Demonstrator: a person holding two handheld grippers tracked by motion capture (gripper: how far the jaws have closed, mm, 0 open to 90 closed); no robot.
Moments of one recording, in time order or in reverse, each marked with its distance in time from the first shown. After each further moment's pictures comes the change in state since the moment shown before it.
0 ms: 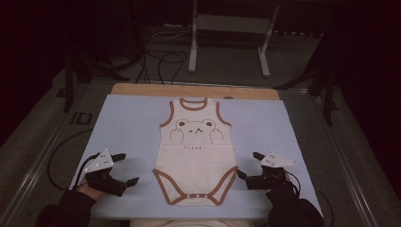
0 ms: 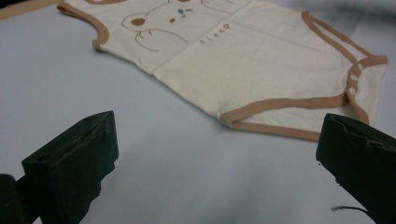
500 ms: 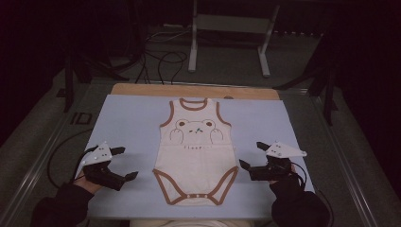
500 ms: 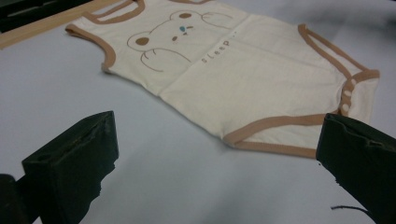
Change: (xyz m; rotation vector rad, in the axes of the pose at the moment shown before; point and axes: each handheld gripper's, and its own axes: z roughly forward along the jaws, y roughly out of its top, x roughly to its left) left arm 0.005 0.026 -0.009 0.007 -0.001 0.029; right arm -0.007 0.038 -0.016 -0.039 -0.018 -0.017
